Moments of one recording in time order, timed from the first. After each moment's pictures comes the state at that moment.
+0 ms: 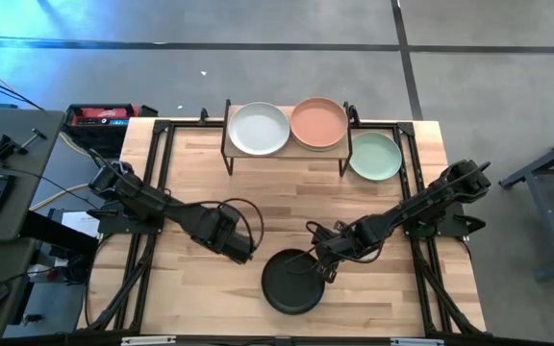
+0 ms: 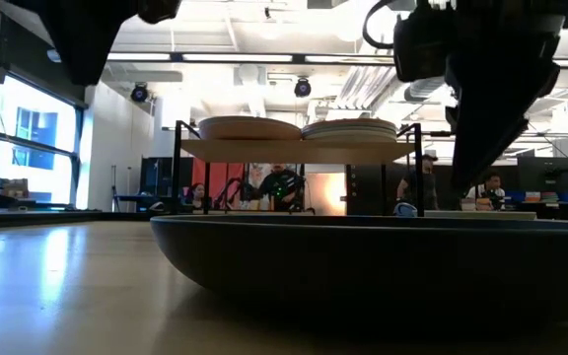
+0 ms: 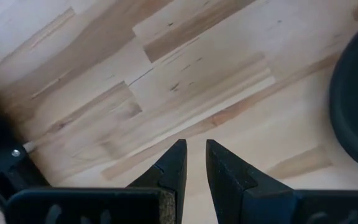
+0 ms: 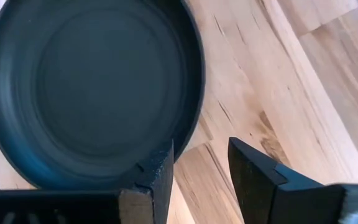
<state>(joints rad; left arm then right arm) -0.42 1.73 1.51 -1.40 -0.12 -1.46 0.44 1.64 1.02 -0.53 0.11 0.89</state>
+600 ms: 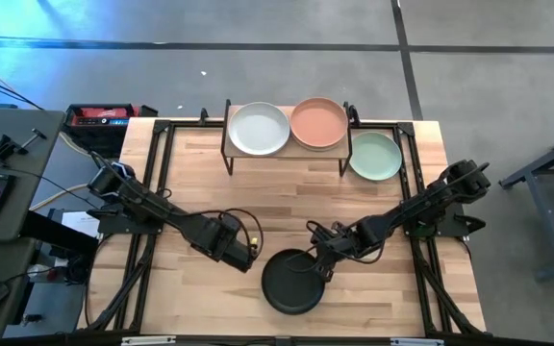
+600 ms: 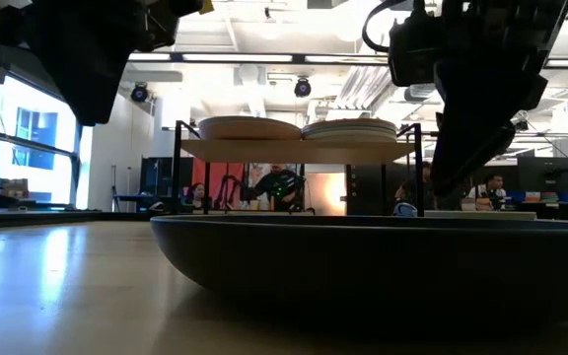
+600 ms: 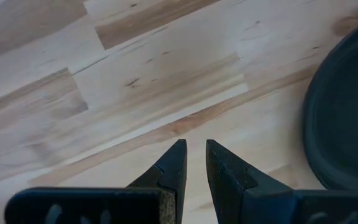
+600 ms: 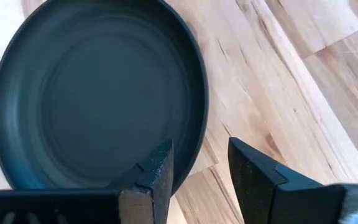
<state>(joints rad) -0.46 1.73 1.35 -1.12 -0.14 -1.62 0.44 1.64 0.96 -0.38 0.15 0.89</state>
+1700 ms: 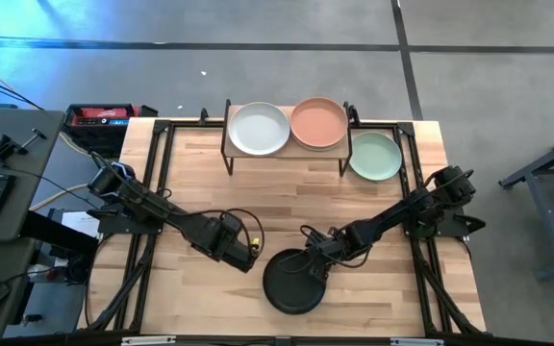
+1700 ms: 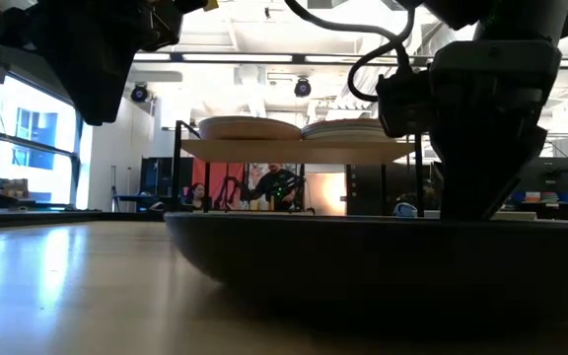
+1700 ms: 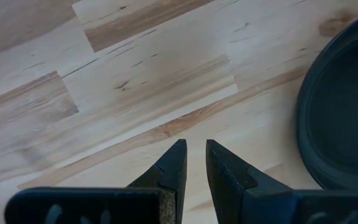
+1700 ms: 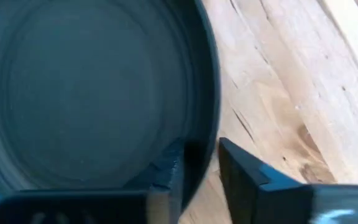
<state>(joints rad) -0.46 1.73 1.35 -1.10 -0.15 -1.61 0.41 1.78 0.96 -0.31 0.05 0.92</state>
